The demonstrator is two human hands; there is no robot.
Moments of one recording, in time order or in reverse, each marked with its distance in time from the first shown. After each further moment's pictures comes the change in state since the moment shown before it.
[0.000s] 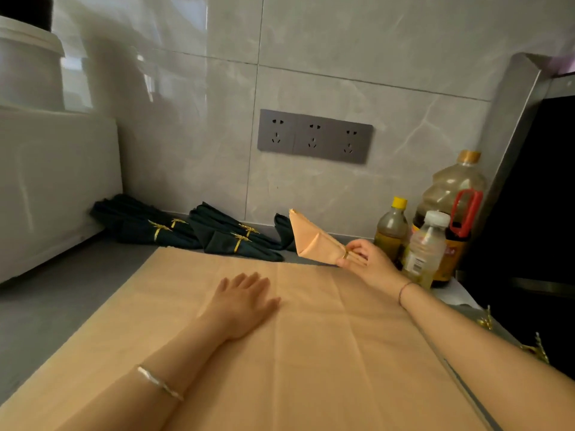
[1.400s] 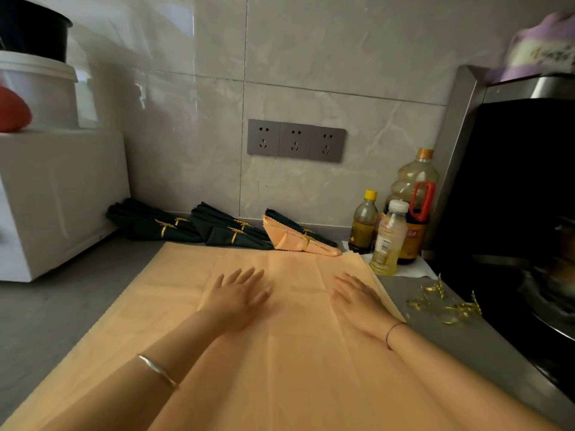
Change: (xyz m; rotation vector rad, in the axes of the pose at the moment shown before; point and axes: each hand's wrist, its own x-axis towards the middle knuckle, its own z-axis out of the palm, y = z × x) left_hand -0.053 0.016 -0.012 -0.032 -0.006 0.006; right_hand -0.107 0.005 0.022 -0.544 -0.189 0.104
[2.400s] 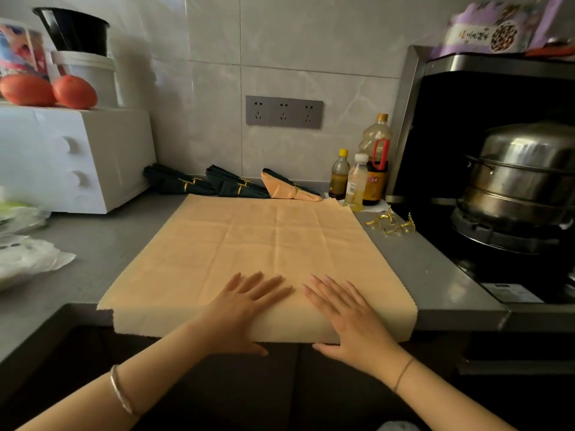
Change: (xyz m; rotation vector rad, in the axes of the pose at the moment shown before) left_hand -0.253 0.043 0.033 0.313 0.019 0.507; right_hand -0.310 -0.047 0.024 -0.430 0.119 -0.428
